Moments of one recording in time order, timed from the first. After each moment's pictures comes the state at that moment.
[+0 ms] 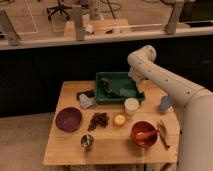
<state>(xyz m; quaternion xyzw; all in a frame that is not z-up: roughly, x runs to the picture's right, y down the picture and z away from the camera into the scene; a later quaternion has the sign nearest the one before) 0.202 -0.033 0.879 -0.21 -0.01 -0.21 0.95</state>
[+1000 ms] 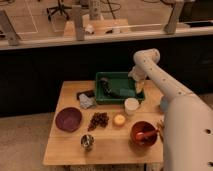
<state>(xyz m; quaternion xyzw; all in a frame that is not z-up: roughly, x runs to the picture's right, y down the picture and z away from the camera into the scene) 0.202 -0.024 0.933 -0.22 -0.07 -0.14 0.96</state>
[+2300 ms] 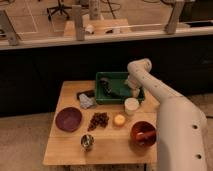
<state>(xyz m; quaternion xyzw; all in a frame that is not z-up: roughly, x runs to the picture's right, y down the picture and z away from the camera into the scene) 0.188 0.019 0.984 -0.25 -0.07 -0.17 0.95</state>
